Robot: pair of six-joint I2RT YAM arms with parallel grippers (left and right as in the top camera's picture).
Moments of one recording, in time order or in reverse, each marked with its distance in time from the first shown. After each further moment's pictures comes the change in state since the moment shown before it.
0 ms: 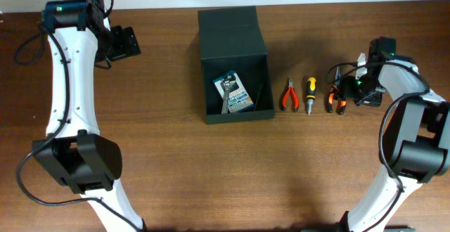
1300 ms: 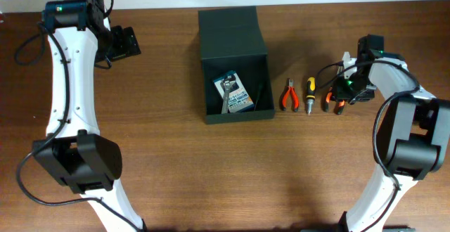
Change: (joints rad) left arm 0.000 0.000 0.000 0.000 0.000 0.000; right arm 0.066 0.014 0.012 -0.006 0.006 -0.139
